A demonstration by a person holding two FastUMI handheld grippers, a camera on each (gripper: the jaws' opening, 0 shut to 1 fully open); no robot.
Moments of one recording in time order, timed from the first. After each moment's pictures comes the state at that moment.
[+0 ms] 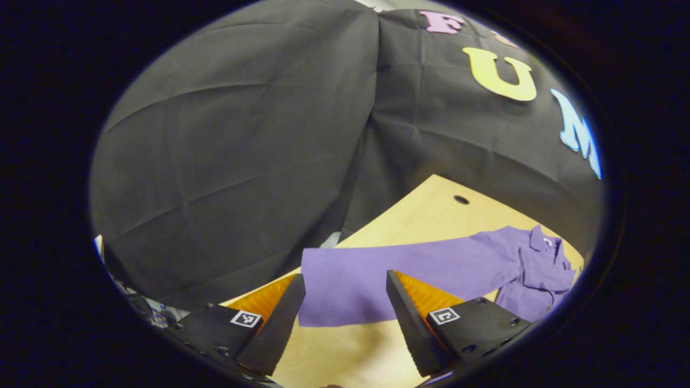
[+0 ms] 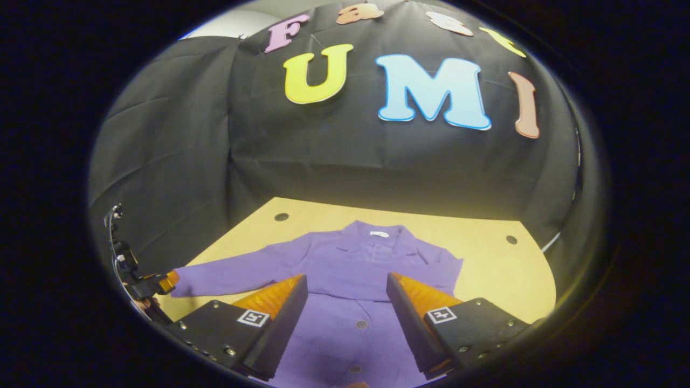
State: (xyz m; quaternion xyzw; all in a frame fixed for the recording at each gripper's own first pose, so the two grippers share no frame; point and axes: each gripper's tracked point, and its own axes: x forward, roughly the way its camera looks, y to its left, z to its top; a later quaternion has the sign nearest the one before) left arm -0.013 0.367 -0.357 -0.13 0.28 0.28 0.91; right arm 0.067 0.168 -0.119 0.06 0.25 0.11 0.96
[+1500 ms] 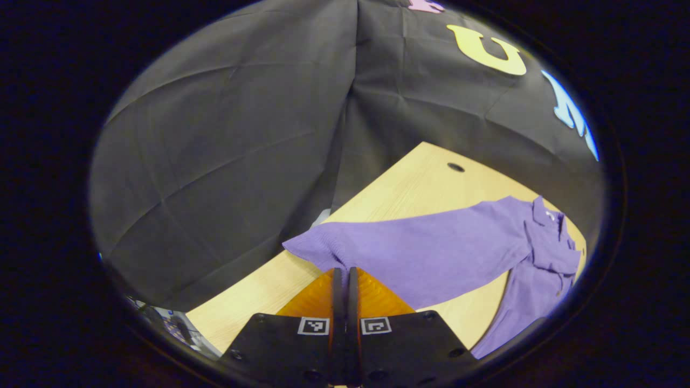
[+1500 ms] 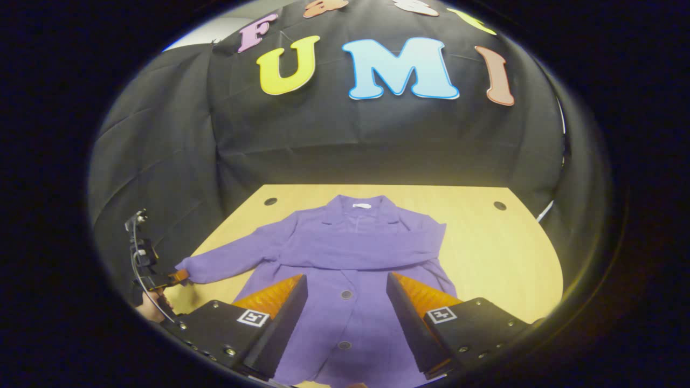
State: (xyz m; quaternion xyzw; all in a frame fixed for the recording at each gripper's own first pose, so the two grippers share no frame) left arm 0.013 0.341 -0.356 -0.12 0.33 0.22 0.91; right arm 0.031 0.123 -0.152 0.11 0.31 0.10 0.94
